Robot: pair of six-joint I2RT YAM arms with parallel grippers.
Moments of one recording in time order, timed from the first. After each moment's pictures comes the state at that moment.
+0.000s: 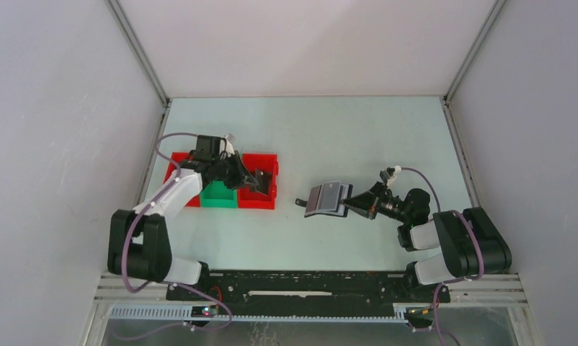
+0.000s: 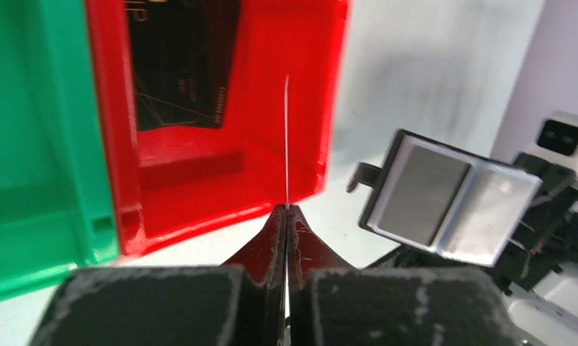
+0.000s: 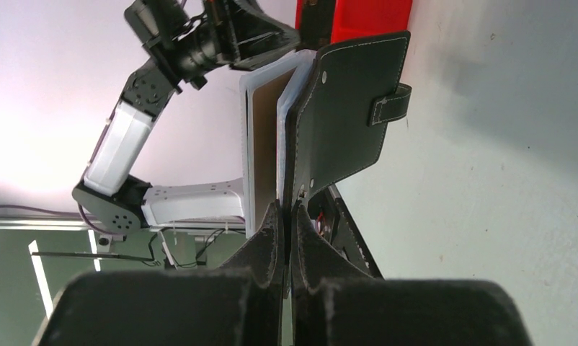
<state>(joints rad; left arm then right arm) -0.16 1.36 0.88 -0.41 0.51 -0.58 0.12 1.45 0.12 1.30 -0.97 1.38</state>
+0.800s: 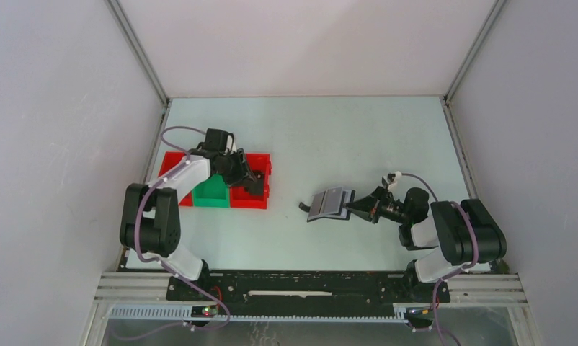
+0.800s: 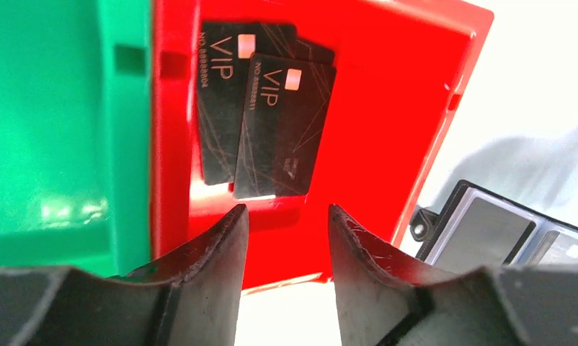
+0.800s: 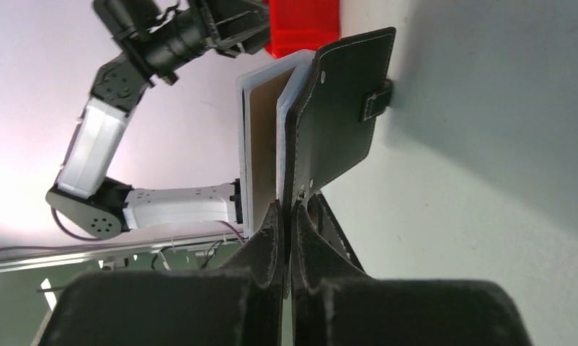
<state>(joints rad) -0.17 1.61 1.01 -0.45 0.30 -0.50 0.05 1.54 0.12 1.21 -1.00 1.33</state>
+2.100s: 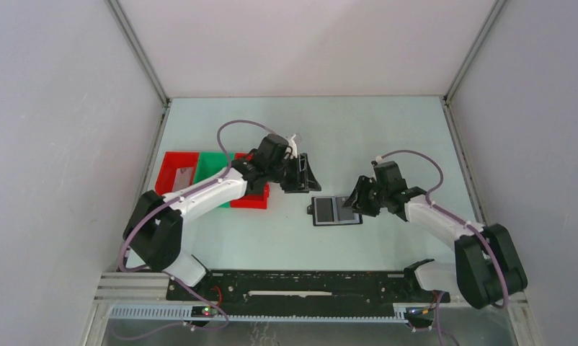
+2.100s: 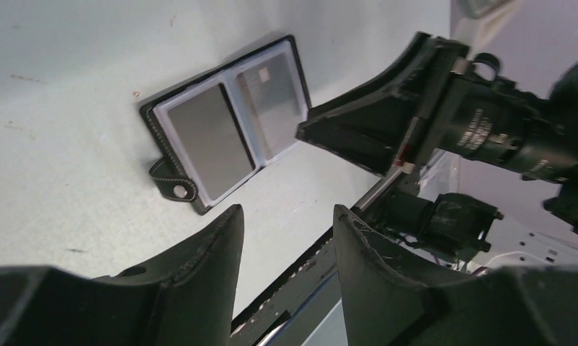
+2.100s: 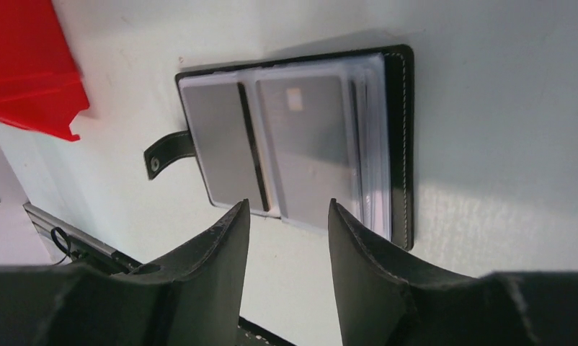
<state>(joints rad) -0.69 1.53 1.08 -0.28 0.37 -0.74 0.36 1.23 0.59 -0.25 -0.27 0.70</state>
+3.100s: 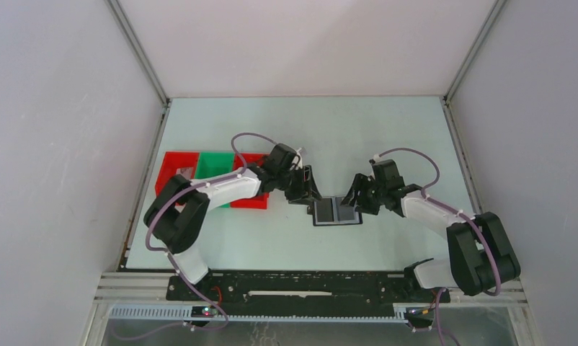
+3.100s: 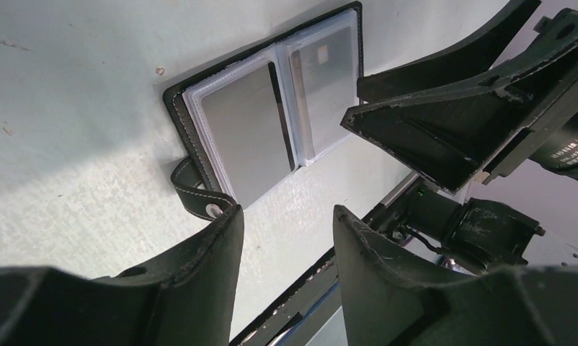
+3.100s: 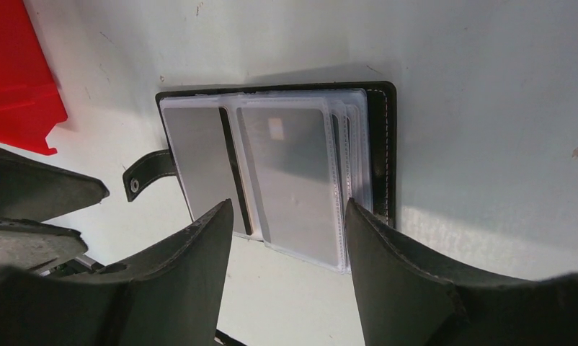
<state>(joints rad) -0.70 1.70 1.04 -0.19 0.43 -0.80 0.33 1.35 0.61 -0.20 -0.27 0.64</state>
